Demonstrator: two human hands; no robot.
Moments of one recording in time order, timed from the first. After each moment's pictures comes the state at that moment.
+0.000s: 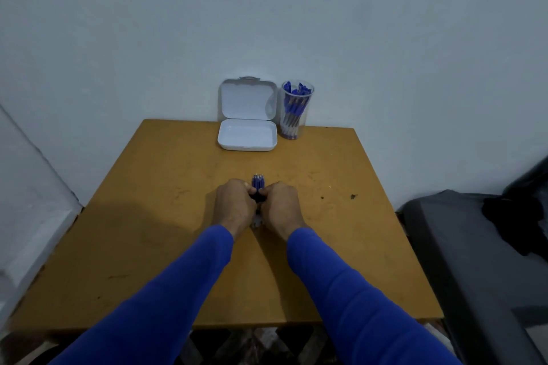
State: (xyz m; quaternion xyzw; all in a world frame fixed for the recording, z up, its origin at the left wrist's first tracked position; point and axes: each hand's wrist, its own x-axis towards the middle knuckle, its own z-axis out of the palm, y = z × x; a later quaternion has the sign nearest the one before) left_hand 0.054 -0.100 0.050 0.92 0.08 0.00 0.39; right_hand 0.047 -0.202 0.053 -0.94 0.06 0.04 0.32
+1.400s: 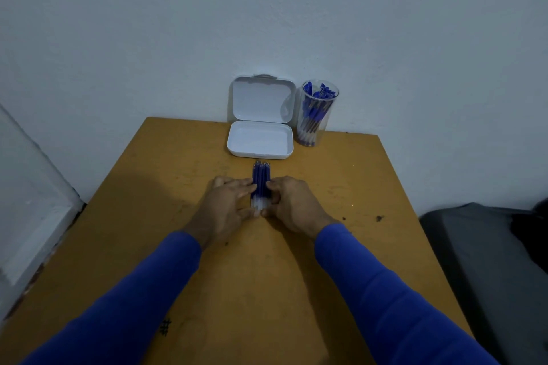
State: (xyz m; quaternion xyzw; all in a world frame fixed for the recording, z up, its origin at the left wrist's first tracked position) left_hand 0.109 -0.038 0.018 0.95 -0.14 -0.03 0.29; right_hand 0.104 -0.213 0.071 -0.97 -0.09 0.12 0.21
